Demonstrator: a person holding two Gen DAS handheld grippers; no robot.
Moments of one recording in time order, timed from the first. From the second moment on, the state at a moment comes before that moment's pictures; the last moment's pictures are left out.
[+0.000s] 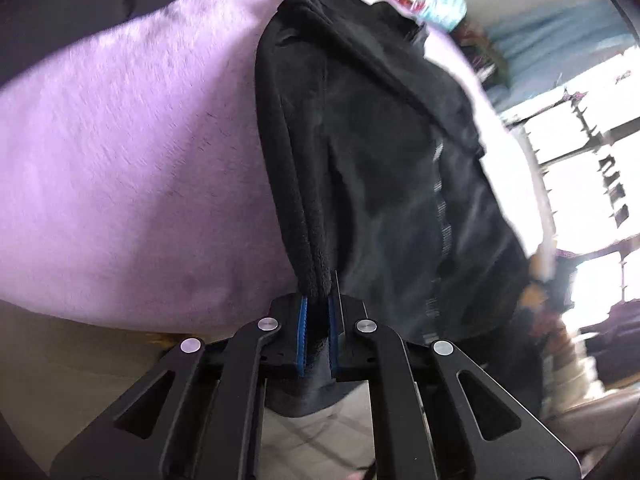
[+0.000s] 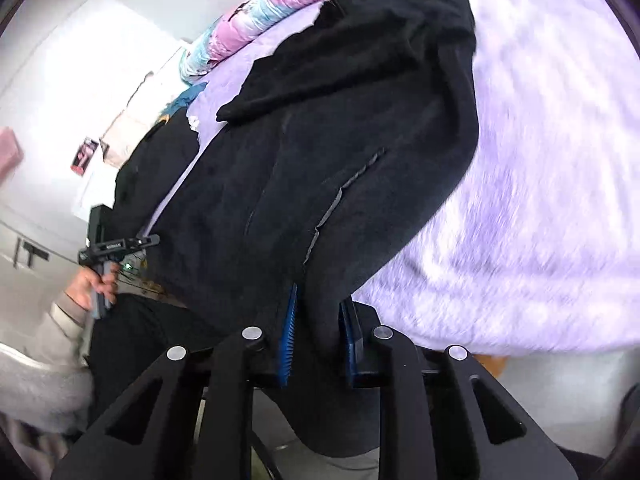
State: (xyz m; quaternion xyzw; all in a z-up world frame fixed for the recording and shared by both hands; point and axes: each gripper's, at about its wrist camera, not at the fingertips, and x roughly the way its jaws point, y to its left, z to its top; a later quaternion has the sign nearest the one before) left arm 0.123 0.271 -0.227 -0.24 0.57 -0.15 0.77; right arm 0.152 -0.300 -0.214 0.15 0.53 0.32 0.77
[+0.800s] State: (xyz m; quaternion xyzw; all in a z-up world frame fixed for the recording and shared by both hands) left arm 0.254 0.256 -0.078 -0.18 0.52 -0.15 0.82; right arm 0.243 -0.331 -0.094 0.14 0.43 0.34 0.83
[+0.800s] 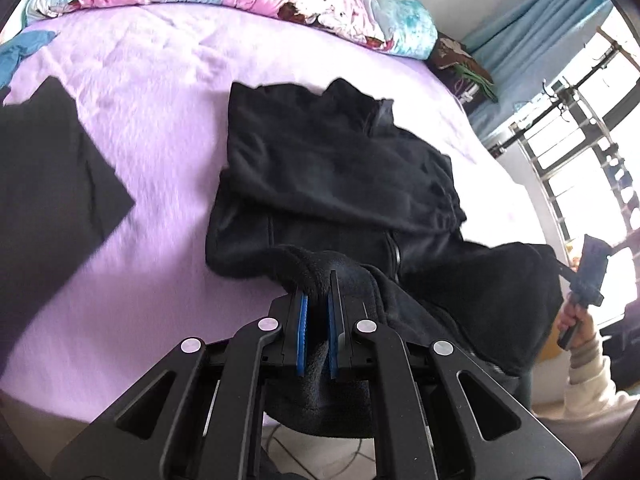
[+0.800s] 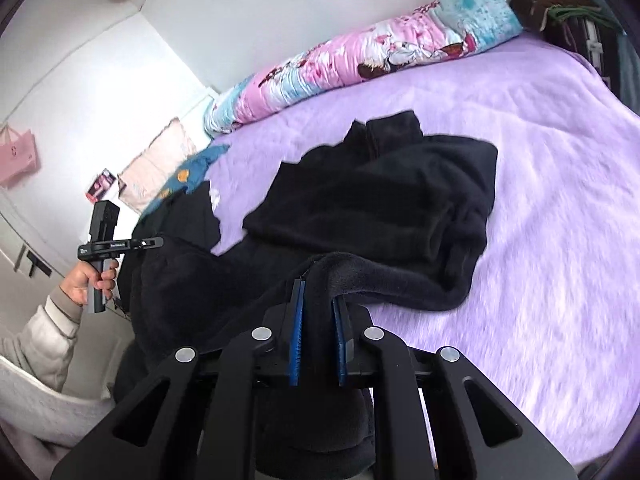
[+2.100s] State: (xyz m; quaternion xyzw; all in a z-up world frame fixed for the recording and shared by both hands) left arm 0.560 0.305 -0.168 -0.18 0.55 0.01 0.82; right arm 0.557 -0.353 -0.171 0.31 0.44 0.20 0.82
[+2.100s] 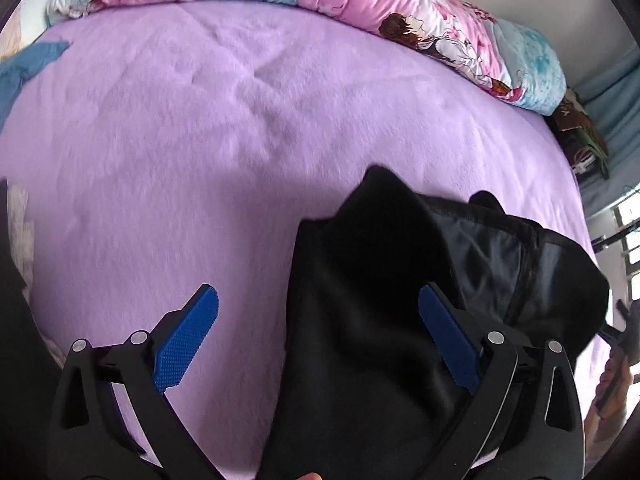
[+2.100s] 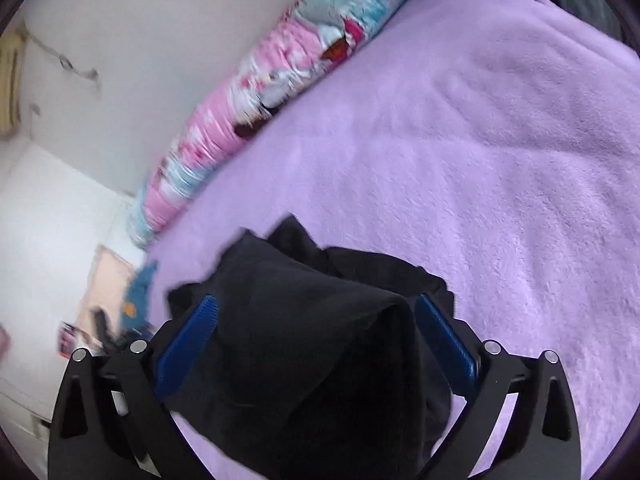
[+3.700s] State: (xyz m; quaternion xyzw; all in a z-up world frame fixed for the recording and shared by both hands) left arm 0.431 0.136 -0.241 0.09 0.42 0.01 0.90; right arm 0.427 -0.073 -0.242 -0.54 0.27 0.23 0.77
